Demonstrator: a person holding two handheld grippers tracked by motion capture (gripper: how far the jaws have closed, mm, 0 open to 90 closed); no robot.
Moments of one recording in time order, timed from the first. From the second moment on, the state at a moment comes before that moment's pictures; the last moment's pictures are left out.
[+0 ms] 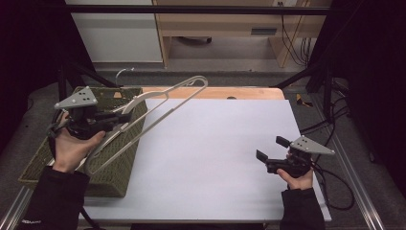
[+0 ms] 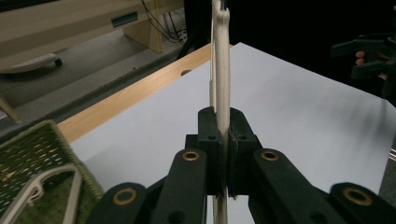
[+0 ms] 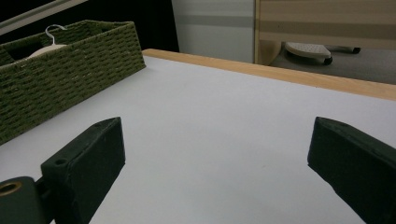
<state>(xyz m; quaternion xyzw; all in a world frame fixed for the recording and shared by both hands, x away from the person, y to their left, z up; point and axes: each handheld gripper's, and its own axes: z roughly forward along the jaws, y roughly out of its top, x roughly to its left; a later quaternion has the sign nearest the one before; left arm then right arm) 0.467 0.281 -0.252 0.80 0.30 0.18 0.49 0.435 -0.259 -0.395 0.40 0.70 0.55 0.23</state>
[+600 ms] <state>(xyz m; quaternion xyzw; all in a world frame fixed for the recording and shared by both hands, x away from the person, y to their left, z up) 0.487 0.368 -0.257 0.79 0.35 0.22 0.46 0.434 -0.258 -0.393 0.40 0.70 0.55 0.23</state>
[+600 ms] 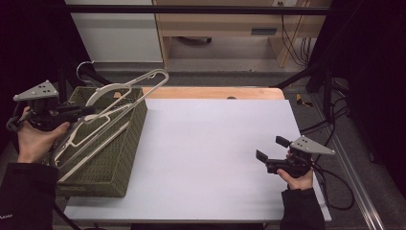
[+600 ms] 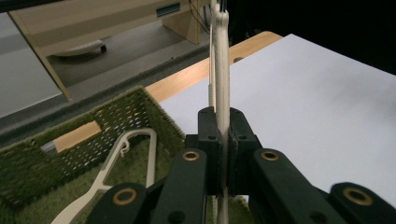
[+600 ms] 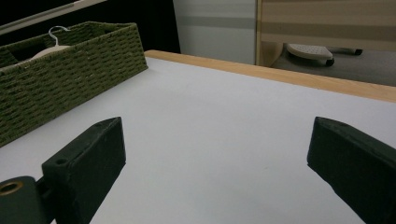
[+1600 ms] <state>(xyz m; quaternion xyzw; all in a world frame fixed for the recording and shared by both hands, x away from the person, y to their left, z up) 0.500 0.444 -0.312 0.78 0.42 0.21 0.41 0.435 -0.255 -0.395 0.40 0.71 0.54 0.22</state>
